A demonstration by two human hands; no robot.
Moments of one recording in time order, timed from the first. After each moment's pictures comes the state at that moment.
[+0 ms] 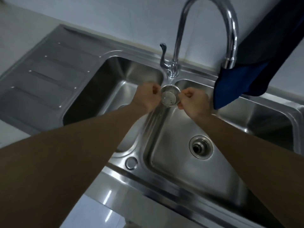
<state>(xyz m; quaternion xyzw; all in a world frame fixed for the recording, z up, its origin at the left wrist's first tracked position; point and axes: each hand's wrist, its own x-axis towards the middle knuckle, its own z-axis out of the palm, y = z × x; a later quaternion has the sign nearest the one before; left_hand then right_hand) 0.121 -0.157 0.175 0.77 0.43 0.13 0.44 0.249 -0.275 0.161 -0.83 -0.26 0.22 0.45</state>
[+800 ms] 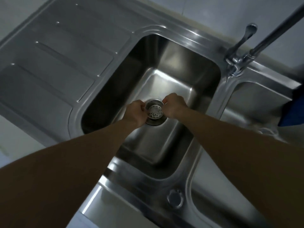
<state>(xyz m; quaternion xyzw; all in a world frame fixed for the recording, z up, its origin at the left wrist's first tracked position) 0.000 -0.043 0.031 0.70 0.59 0.00 0.41 0.147 -0.086 0.042 -0.84 -0.40 0.36 0.08</state>
